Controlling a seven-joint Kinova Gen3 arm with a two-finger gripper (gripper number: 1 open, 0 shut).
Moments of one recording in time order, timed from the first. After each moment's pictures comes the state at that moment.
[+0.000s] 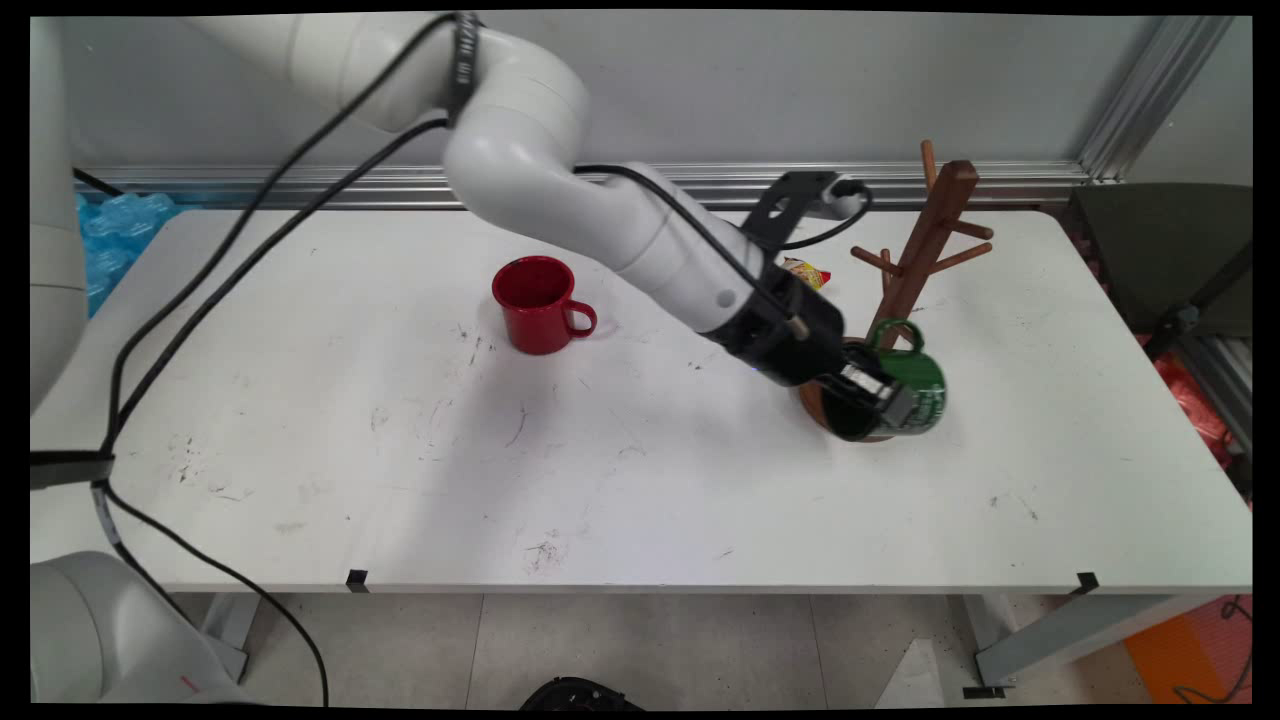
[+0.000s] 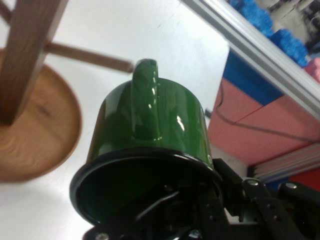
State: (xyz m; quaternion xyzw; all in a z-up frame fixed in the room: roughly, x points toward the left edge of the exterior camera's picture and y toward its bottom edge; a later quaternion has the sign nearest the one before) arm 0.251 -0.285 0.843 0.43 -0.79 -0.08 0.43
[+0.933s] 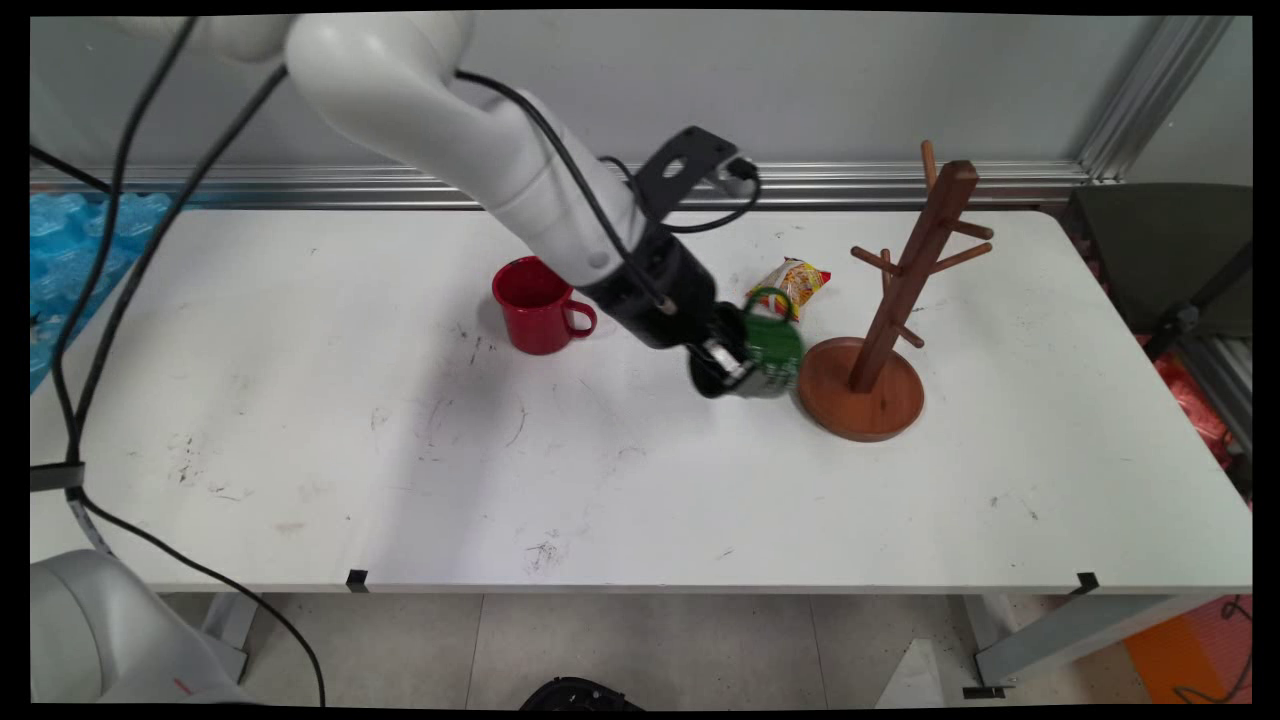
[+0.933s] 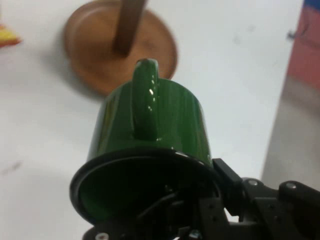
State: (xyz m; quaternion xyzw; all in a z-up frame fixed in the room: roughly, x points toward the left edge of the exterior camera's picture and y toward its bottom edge) arm 0.322 -0.256 0.889 0.41 -0.85 0.01 0.32
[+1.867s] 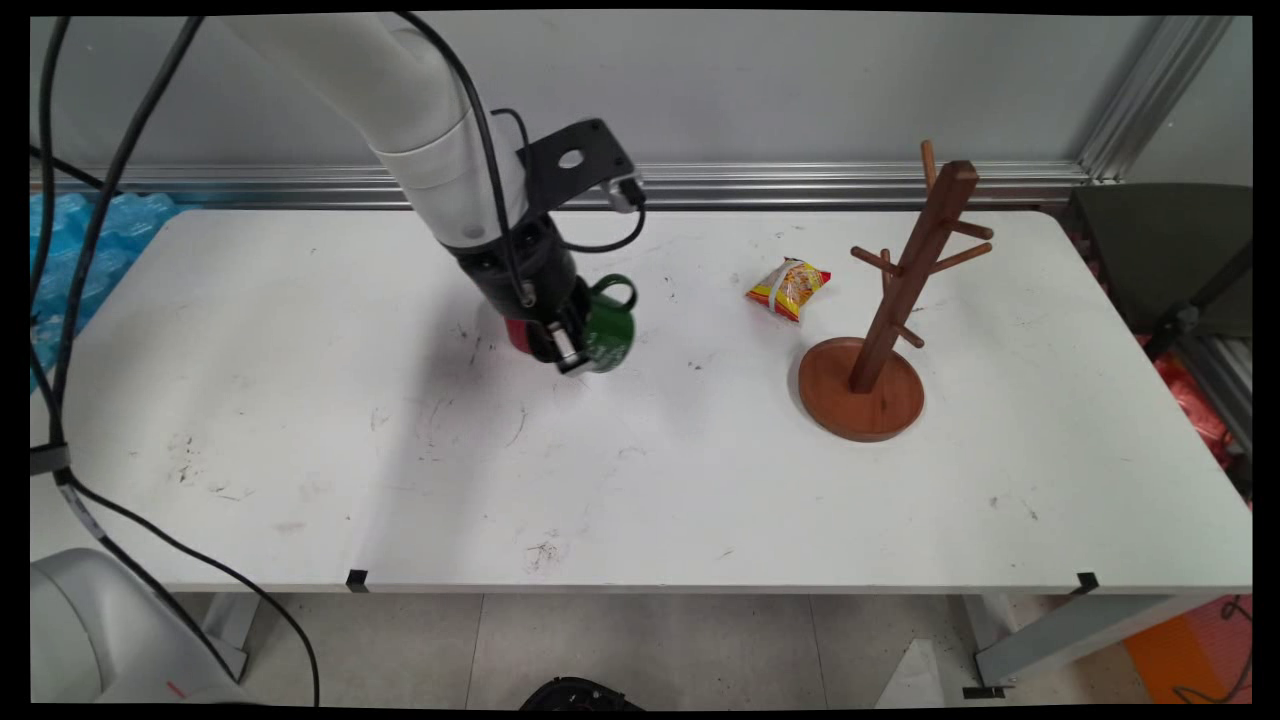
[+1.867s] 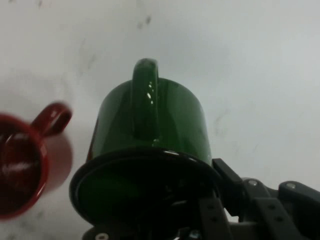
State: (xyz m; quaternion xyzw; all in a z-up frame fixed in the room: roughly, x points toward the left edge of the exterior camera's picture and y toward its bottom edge) arm 0.377 -0.239 0.916 0.38 -0.91 0.08 0.12
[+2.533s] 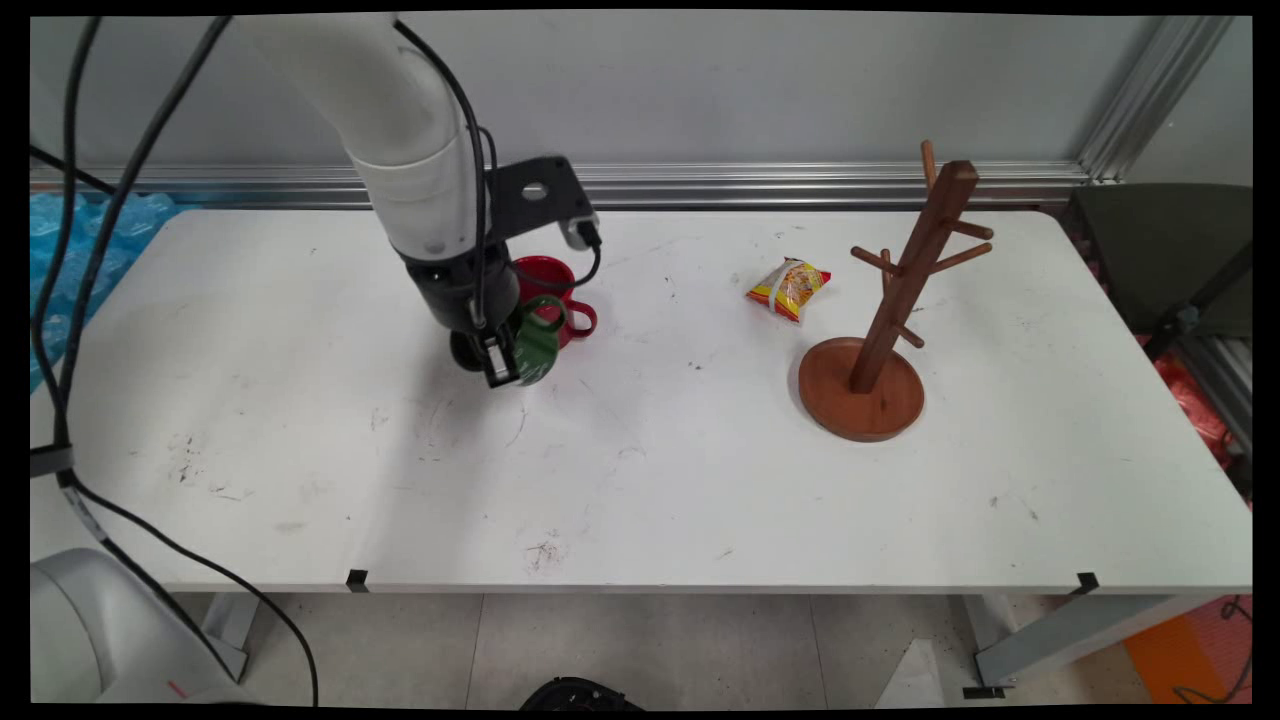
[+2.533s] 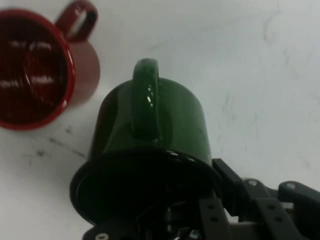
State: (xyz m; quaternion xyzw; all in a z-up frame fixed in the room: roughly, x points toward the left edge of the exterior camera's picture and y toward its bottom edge) arm 0.392 -0.236 0.901 0.39 -0.92 0.08 0.01
